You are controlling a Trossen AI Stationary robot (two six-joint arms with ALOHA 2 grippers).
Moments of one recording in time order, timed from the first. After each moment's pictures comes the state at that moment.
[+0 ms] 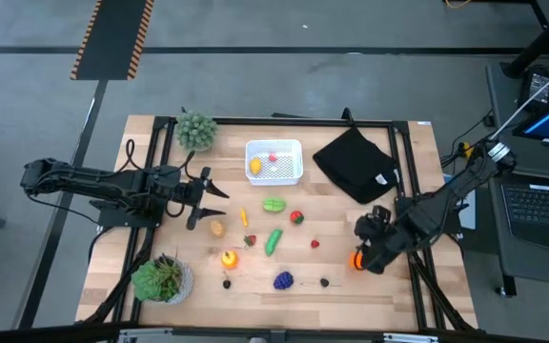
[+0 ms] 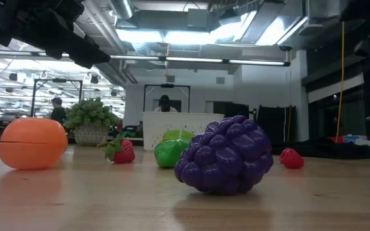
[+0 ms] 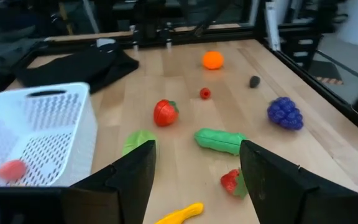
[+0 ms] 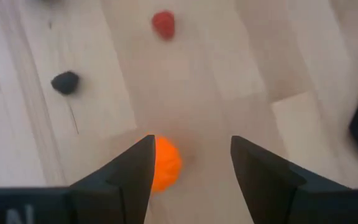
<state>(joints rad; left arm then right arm) 0.02 0.67 0.30 0.06 0.11 0.06 0.69 1.20 0.84 -0.90 0.28 0.98</state>
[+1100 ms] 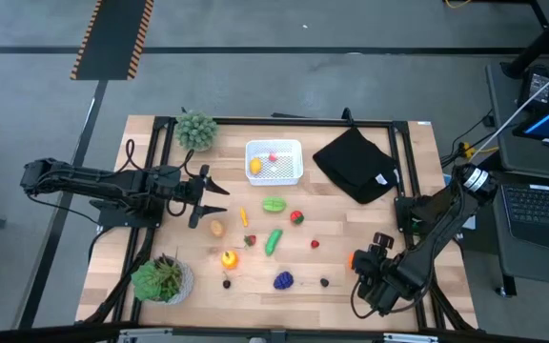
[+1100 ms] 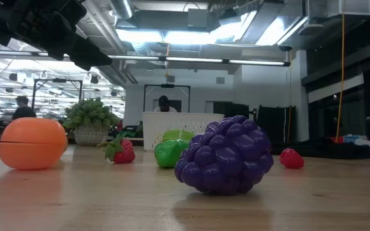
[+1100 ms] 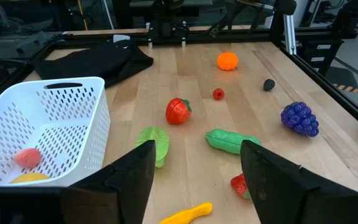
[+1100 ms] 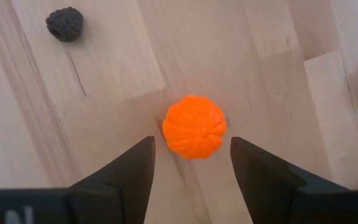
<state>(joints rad) 0.02 0.67 0.30 0.06 0.06 0.03 0.91 1.61 1.10 -1.08 0.32 1.22</state>
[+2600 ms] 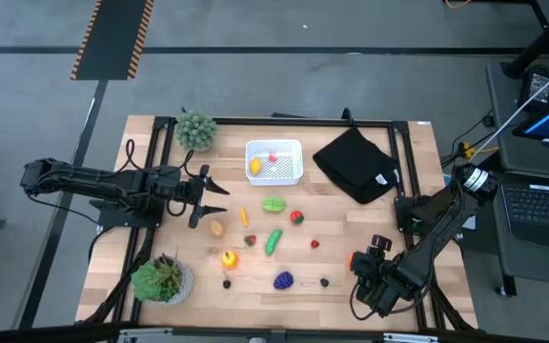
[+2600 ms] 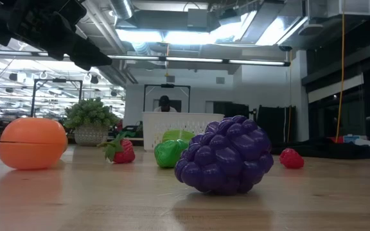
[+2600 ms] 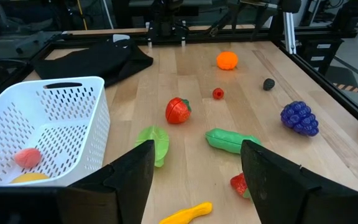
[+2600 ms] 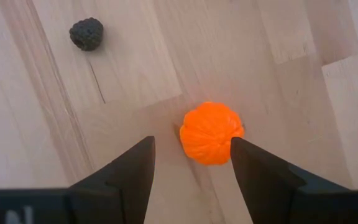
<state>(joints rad) 0.02 0.67 0.30 0.06 0.06 0.03 0.91 1.61 1.10 -1.03 0.32 1.23</state>
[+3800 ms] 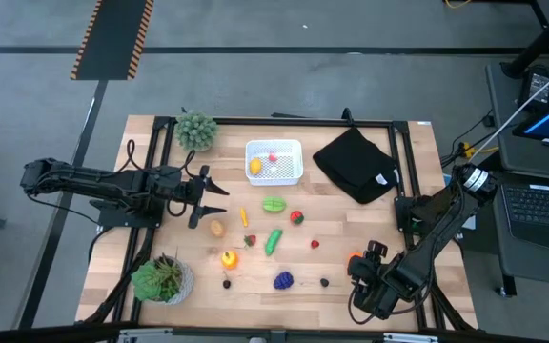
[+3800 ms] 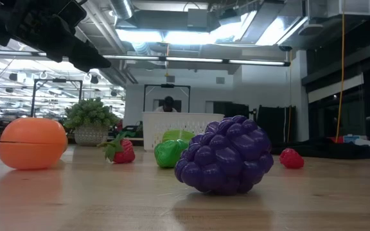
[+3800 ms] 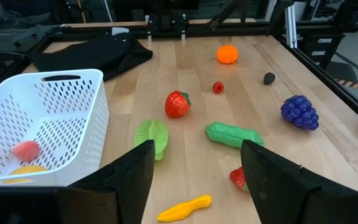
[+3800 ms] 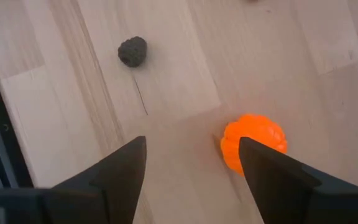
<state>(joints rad) 0.02 0.67 0.30 0.04 0.06 0.03 0.91 1.61 1.10 -0.91 0.31 1.23</state>
